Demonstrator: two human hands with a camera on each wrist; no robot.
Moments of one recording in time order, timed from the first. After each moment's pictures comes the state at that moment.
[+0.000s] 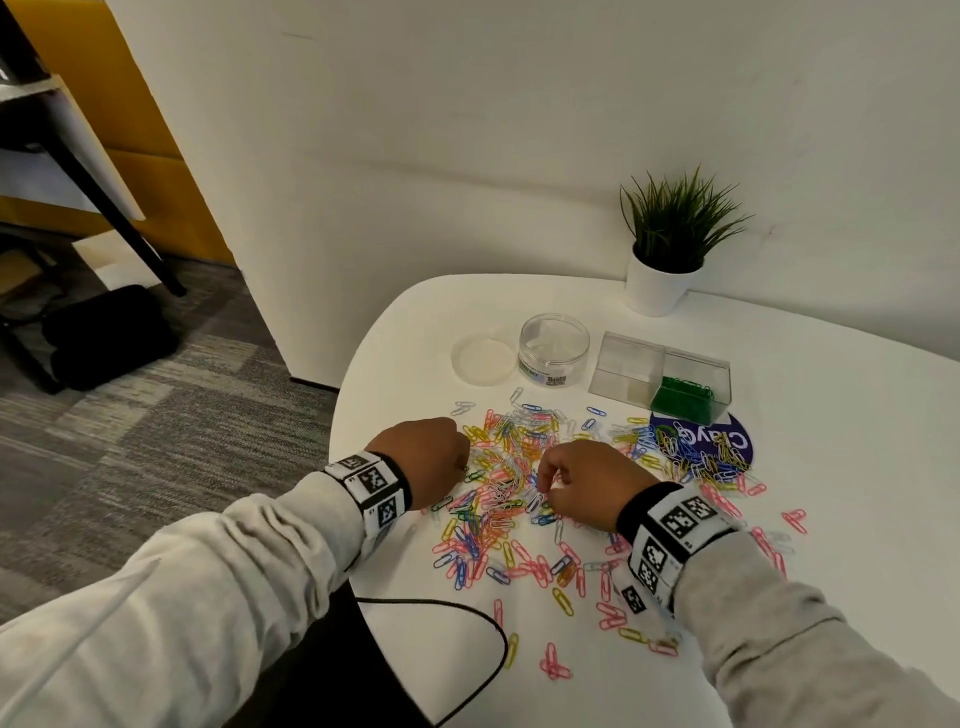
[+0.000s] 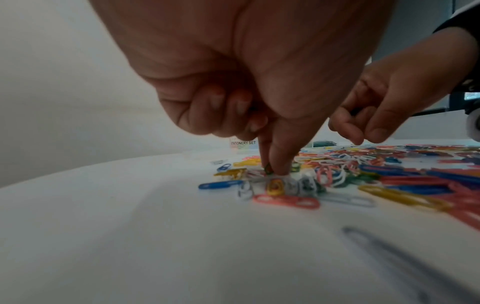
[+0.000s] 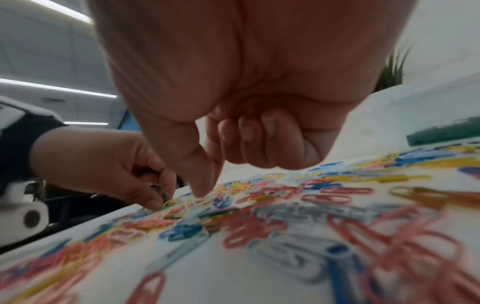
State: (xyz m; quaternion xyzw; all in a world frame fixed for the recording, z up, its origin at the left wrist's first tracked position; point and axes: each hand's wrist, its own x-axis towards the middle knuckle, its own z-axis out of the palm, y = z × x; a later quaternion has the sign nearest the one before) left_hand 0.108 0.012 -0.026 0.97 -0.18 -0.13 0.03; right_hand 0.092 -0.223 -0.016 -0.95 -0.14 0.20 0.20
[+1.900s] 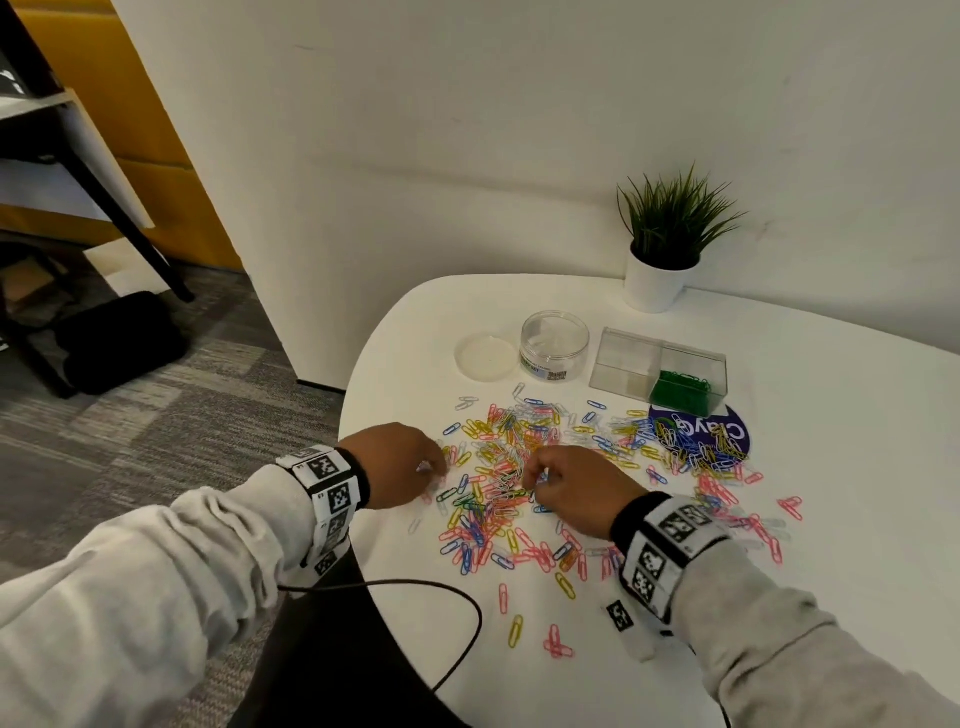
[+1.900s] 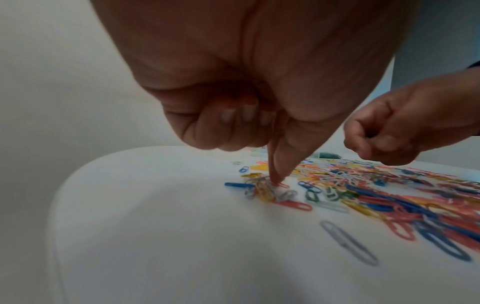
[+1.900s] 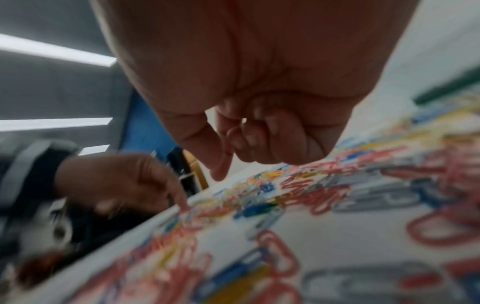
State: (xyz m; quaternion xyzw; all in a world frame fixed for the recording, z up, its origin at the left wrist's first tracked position) left_hand 0.087 0.050 -0.007 0.96 -0.16 -0.20 0.09; right_hand 0.065 -0.209 -0.007 -0.92 -0.12 0.21 0.31
